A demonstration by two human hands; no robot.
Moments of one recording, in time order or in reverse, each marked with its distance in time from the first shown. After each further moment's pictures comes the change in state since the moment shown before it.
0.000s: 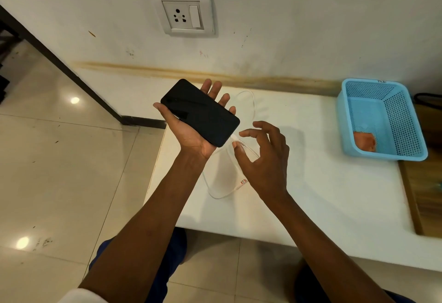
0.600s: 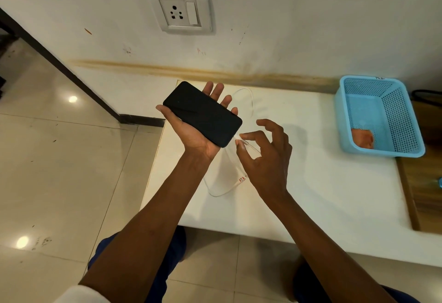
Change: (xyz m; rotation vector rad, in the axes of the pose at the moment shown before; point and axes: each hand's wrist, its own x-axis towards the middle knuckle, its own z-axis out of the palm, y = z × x) left_hand -0.003 -0.012 0.002 0.002 0.046 0.014; right_hand -0.004 0.013 0.006 -0.065 0.084 -0.031
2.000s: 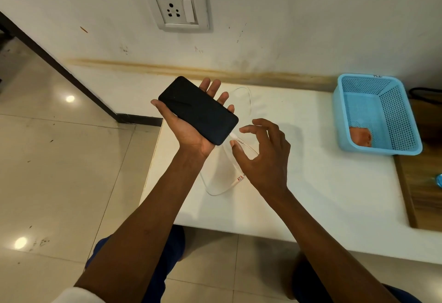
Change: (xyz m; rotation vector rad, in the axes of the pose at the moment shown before) left_hand 0.003 0.005 -0.003 0.016 -0.013 -0.011; right_hand 0.003 -0.001 -0.005 0.001 -0.043 -0.020
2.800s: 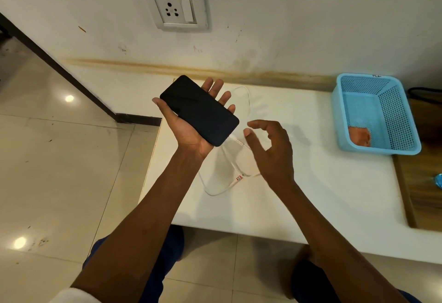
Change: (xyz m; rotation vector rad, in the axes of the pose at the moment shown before) left_hand -0.002 0.000 0.003 0.023 -0.024 -0.033; right_hand 0.015 0.005 -0.015 0.295 -0.054 0.167
